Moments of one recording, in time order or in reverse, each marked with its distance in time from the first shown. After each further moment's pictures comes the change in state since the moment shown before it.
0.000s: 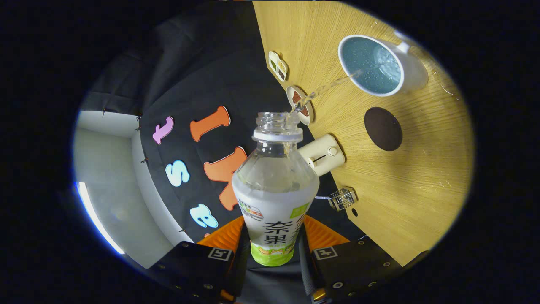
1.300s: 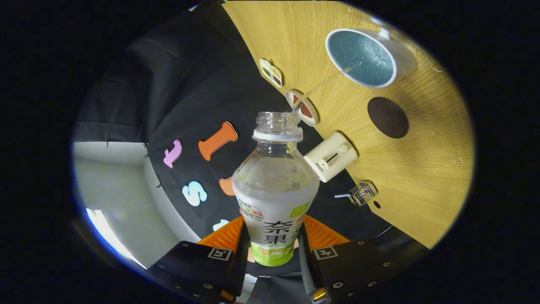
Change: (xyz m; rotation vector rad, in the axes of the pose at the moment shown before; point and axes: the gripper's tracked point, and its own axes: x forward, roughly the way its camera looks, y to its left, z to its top) arm -0.001 0.018 0.016 0.163 -0.052 0.073
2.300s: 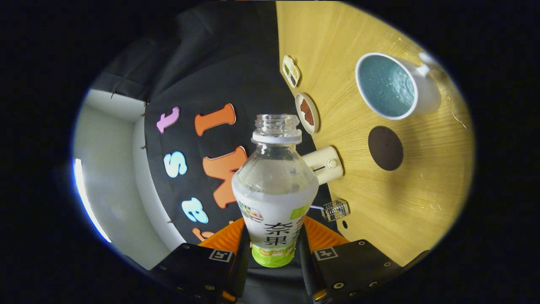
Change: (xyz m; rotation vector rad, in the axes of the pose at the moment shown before) arm -0.002 -0.038 -0.006 -0.432 0.055 -0.109
